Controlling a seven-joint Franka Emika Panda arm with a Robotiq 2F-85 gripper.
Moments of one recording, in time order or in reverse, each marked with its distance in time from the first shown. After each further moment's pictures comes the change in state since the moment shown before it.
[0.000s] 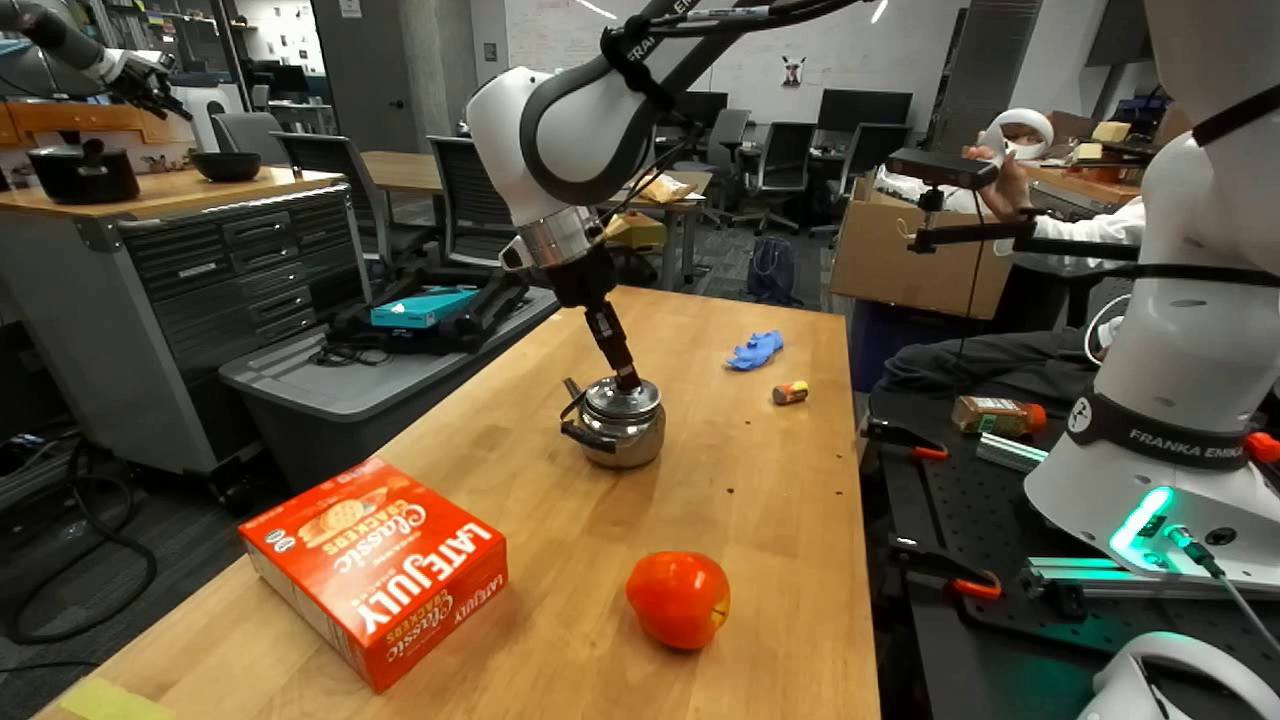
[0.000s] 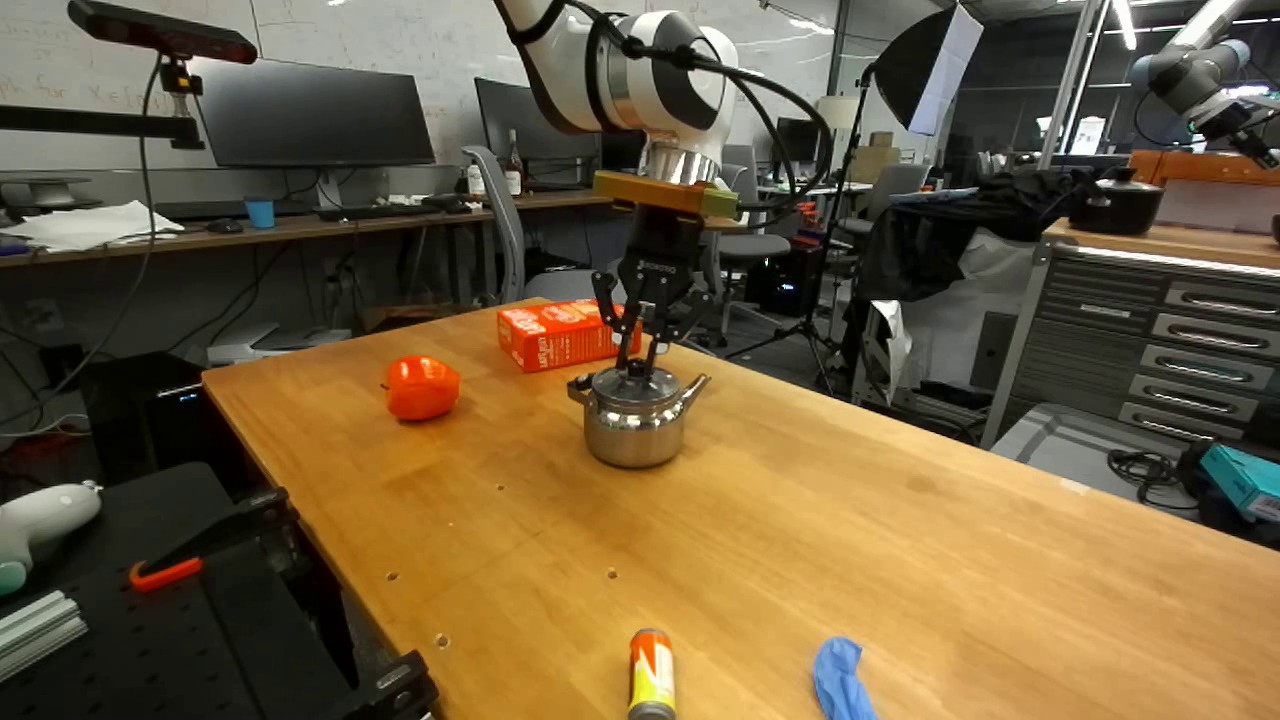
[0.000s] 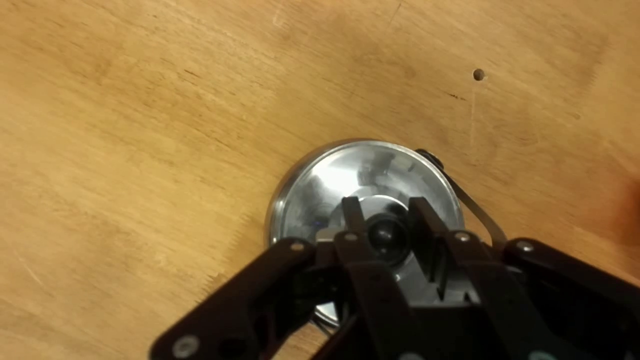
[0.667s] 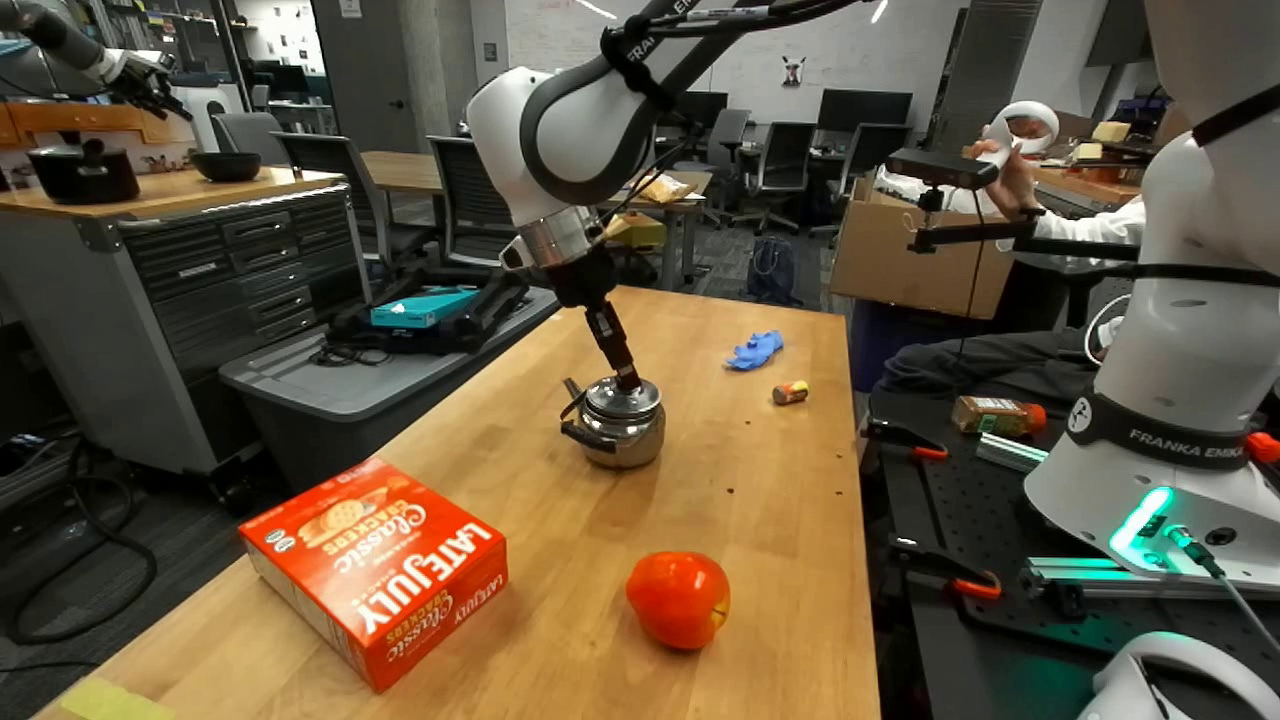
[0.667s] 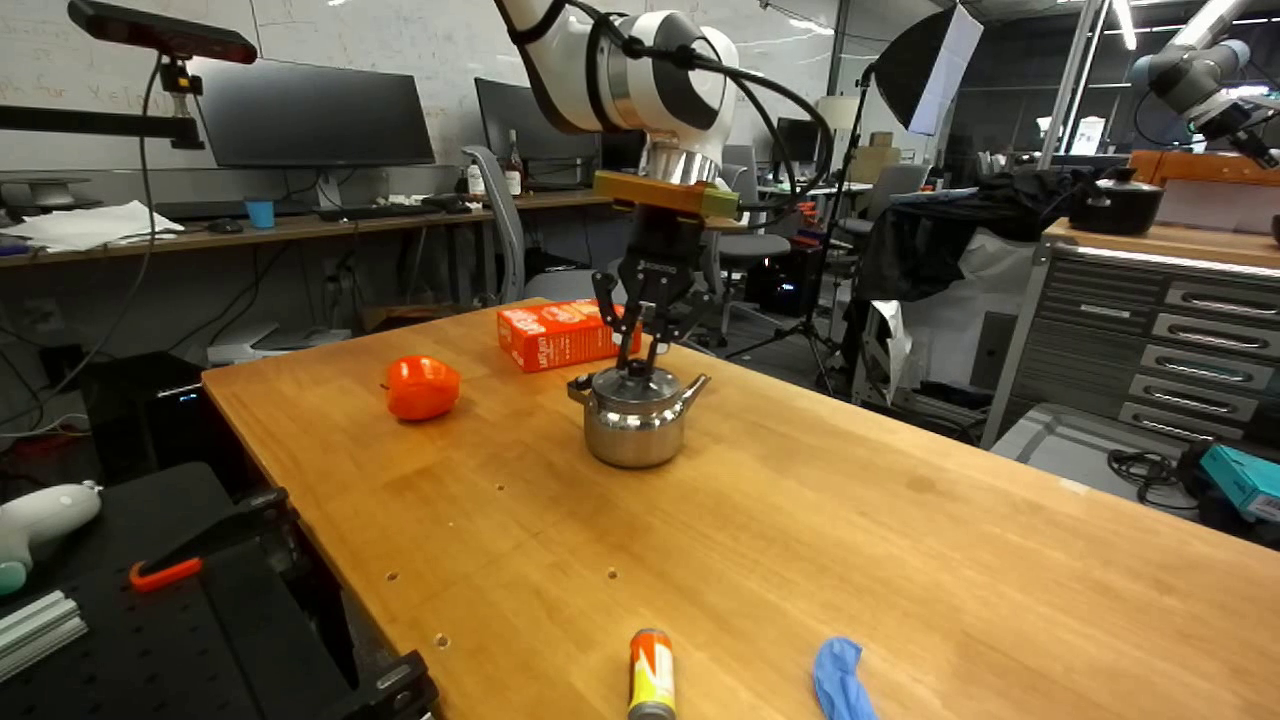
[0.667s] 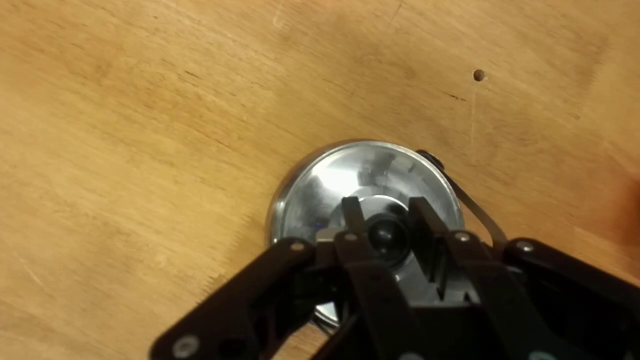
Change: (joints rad) arm -0.001 0.000 0.000 0.000 0.000 -0.001 0.000
